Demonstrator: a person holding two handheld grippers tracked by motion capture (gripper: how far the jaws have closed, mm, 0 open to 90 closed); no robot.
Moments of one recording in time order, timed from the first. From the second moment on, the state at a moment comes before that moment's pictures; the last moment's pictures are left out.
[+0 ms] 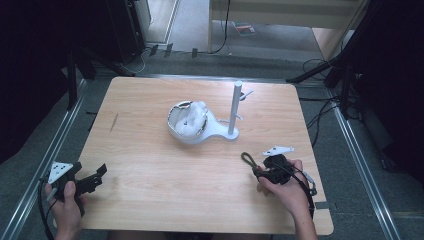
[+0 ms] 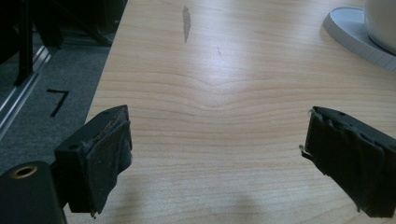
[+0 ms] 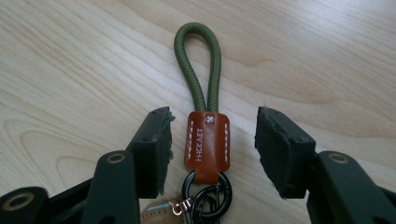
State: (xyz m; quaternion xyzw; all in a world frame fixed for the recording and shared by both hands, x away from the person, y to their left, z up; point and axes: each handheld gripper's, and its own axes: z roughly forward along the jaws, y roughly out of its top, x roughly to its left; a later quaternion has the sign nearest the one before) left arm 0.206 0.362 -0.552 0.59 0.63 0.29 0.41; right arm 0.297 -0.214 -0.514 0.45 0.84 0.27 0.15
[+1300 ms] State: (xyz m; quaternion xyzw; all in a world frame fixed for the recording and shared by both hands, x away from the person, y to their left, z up) left arm 0.206 0.361 -0.552 0.59 0.63 0.29 0.41; right arm 0.294 -0.216 -0.520 0.46 0.85 0.22 0.13
